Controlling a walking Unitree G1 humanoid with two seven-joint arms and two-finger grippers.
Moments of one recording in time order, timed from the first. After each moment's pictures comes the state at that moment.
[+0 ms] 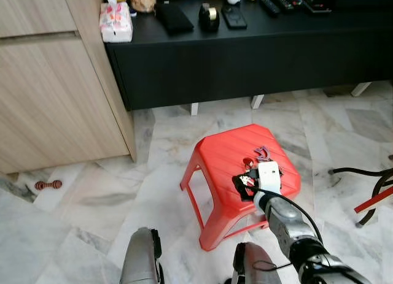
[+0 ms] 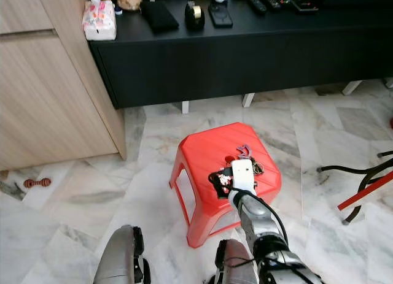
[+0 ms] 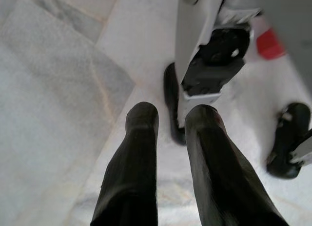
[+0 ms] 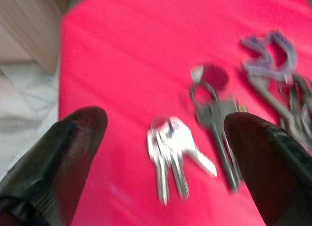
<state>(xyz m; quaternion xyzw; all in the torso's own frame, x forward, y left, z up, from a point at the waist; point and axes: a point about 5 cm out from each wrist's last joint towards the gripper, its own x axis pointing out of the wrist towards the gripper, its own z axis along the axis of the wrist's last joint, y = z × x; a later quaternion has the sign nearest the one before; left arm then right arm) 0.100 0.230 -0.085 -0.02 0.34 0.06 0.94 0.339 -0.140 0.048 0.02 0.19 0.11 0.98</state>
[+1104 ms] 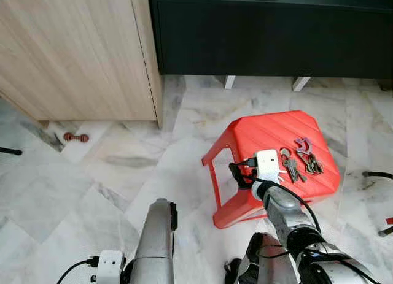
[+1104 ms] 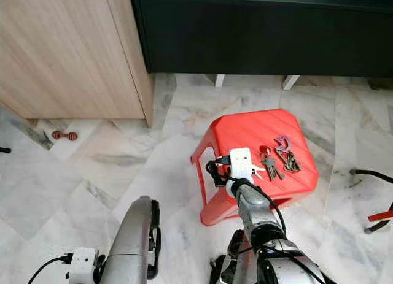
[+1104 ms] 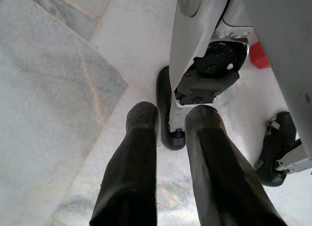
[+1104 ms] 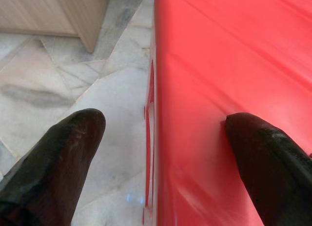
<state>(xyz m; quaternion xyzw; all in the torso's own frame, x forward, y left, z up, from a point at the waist) 0.177 0.211 -0.044 0.00 0.28 -0.01 0.96 0.344 -0.139 0.055 0.03 0.16 0.10 0.98</state>
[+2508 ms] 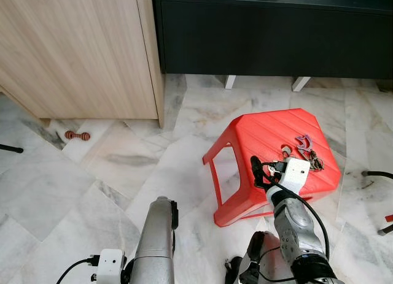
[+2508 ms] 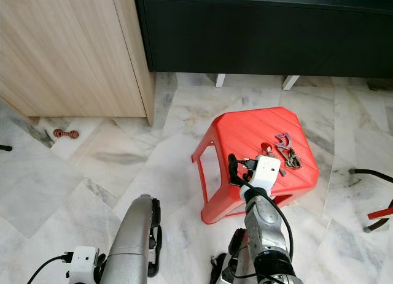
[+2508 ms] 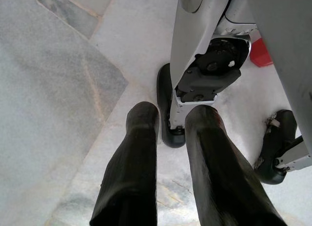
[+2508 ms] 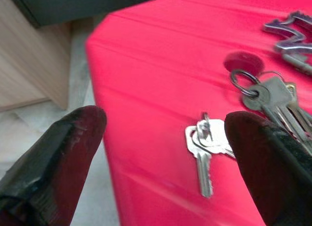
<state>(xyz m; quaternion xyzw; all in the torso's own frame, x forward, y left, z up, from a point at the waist) 0.178 0.210 -0.042 0.00 0.28 -0.01 0.96 0.321 -0.166 0.059 0.14 0.08 -0.02 0.99</state>
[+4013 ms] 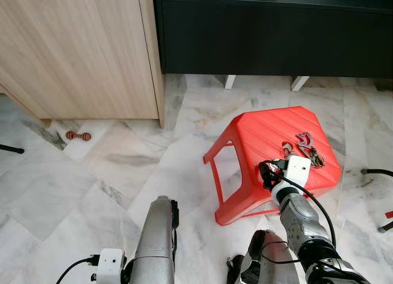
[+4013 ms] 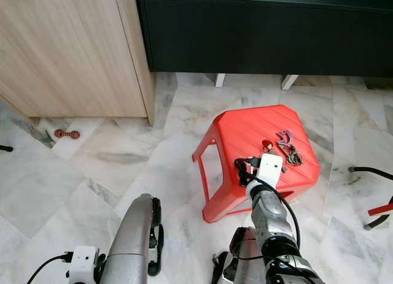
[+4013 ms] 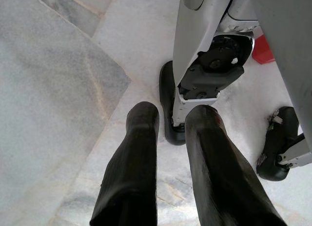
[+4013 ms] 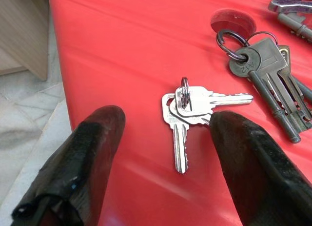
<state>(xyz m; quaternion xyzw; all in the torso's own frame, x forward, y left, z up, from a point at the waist) 0.178 0.211 -0.041 0.00 0.28 -0.01 0.96 0.333 -0.180 0.052 0.12 0.15 -0.03 0.98</state>
